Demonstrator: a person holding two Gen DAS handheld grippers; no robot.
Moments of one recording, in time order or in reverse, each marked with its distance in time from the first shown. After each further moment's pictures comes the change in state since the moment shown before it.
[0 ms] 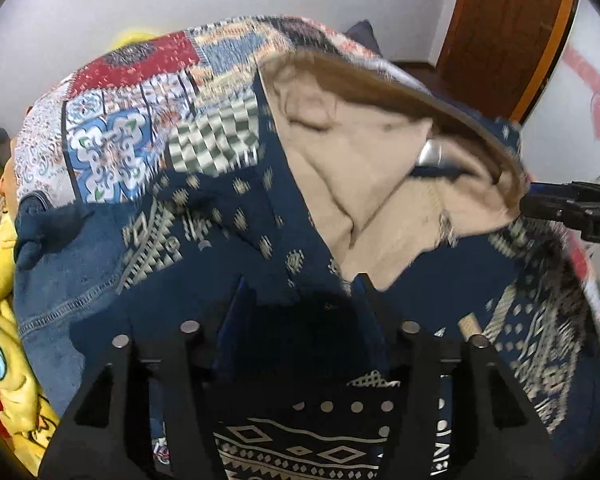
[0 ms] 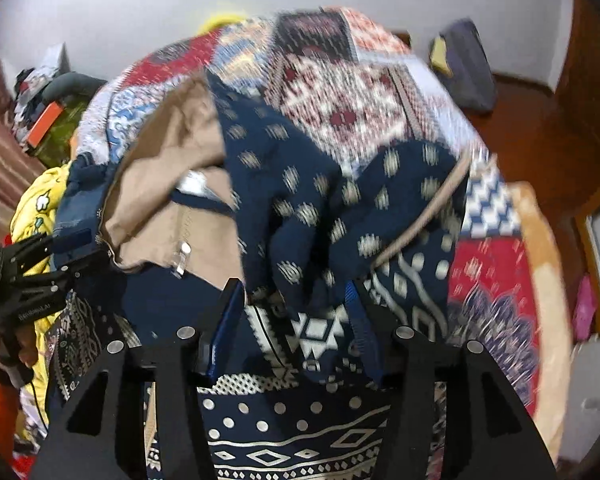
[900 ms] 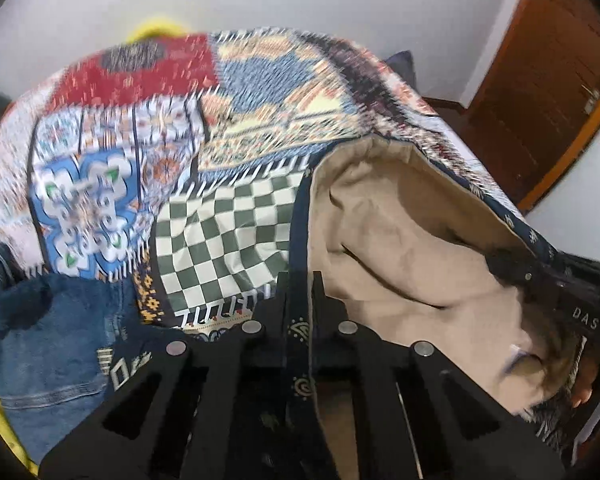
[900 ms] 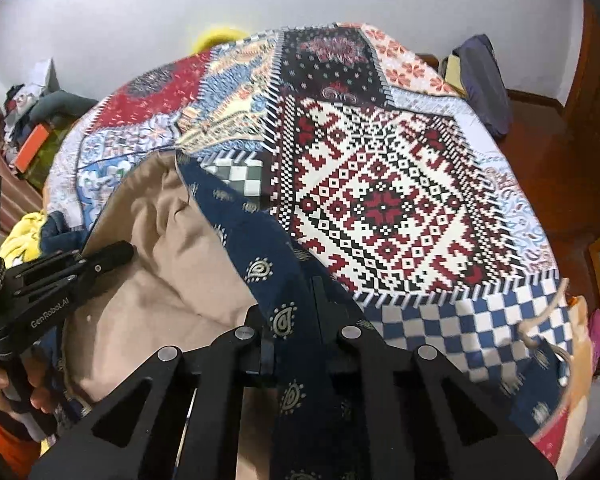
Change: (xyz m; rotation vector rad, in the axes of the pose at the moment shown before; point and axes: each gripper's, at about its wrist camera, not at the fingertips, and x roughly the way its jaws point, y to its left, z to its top) left arm 0.066 0.034 0.107 -0.138 -0.048 0.000; right arm 0.079 0.015 0.095 0.016 -0.035 0.019
